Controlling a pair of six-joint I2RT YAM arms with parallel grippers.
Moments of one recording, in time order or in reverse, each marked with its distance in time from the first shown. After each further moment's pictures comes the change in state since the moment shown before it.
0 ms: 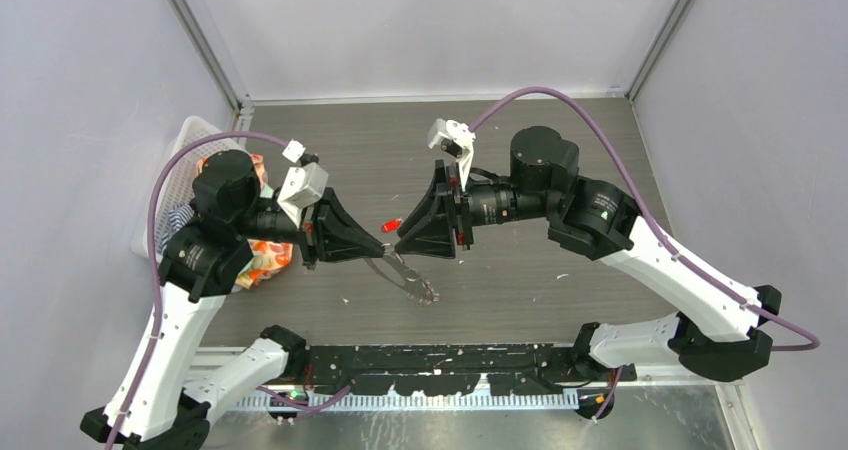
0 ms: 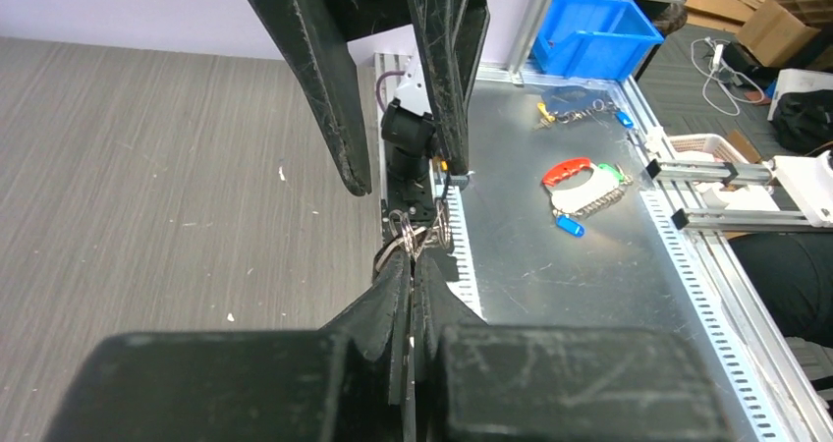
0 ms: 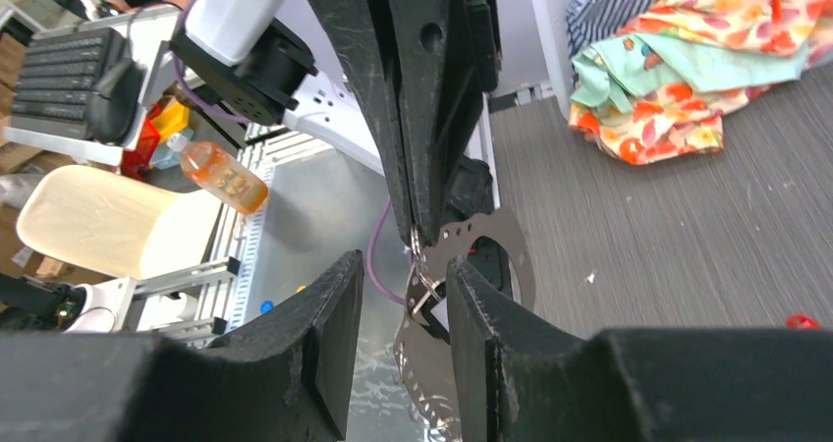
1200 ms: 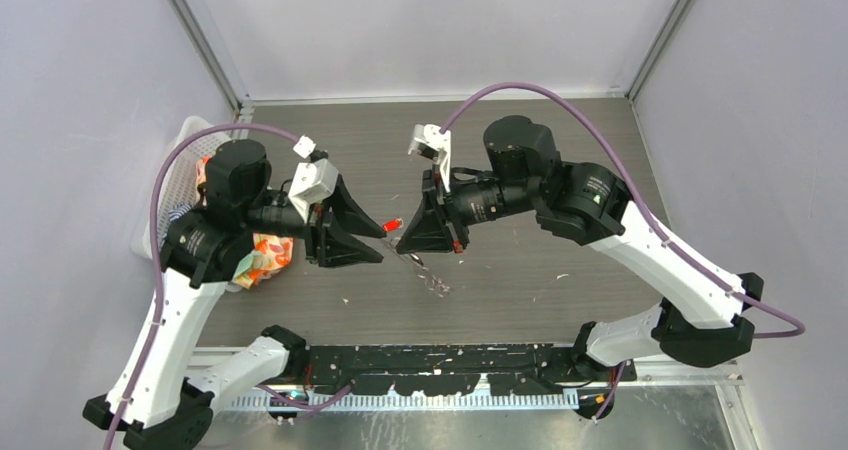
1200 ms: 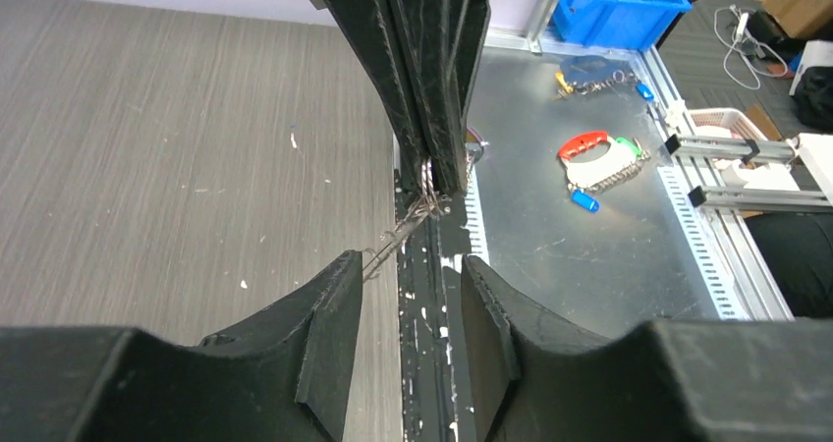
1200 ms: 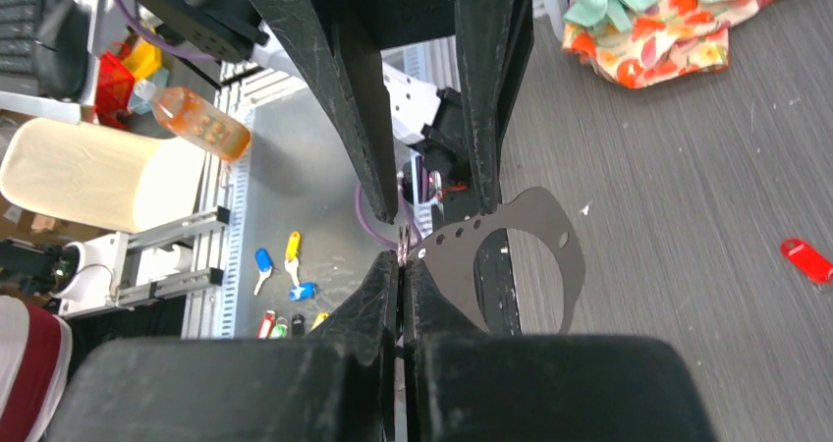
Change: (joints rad) left arm 0.000 0.061 0.068 -0.143 -0.032 0.121; right arm 0.014 0.103 0.173 -0.239 -0.003 -0.068
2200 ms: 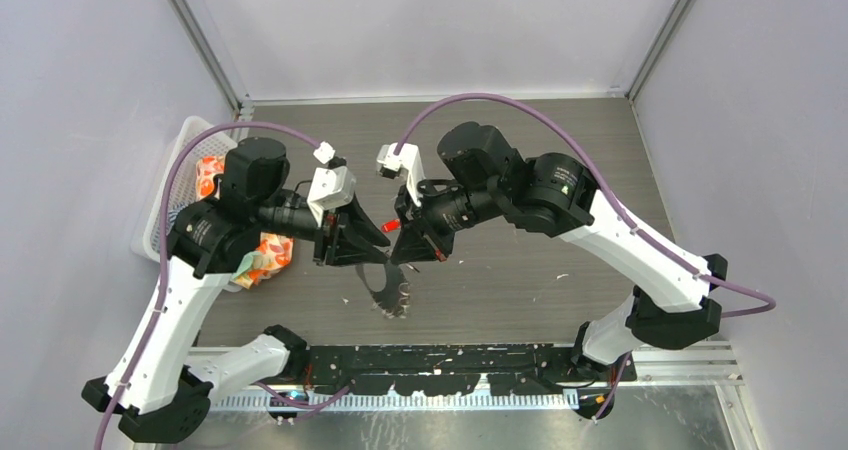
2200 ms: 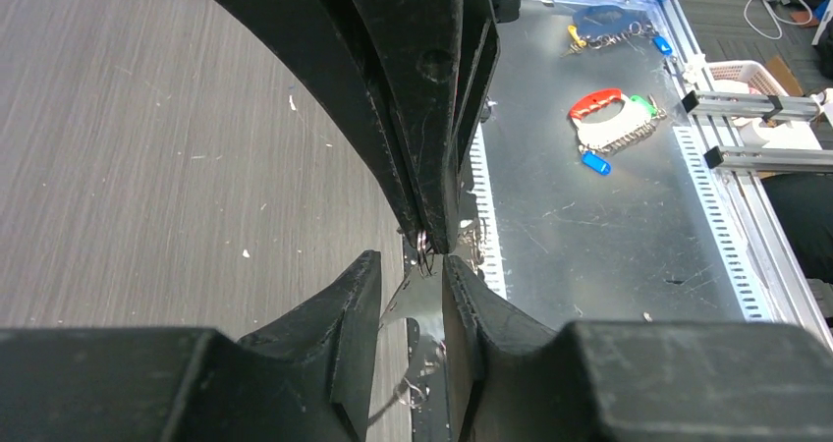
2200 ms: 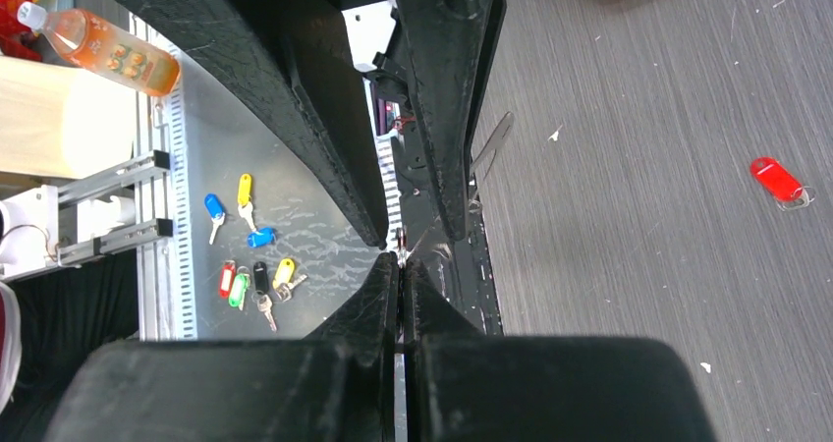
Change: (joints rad) left arm -0.083 0.064 0.071 -0.180 -0.097 0.151; right arm 0.086 0.174 0.219 -0.297 0.151 -0.110
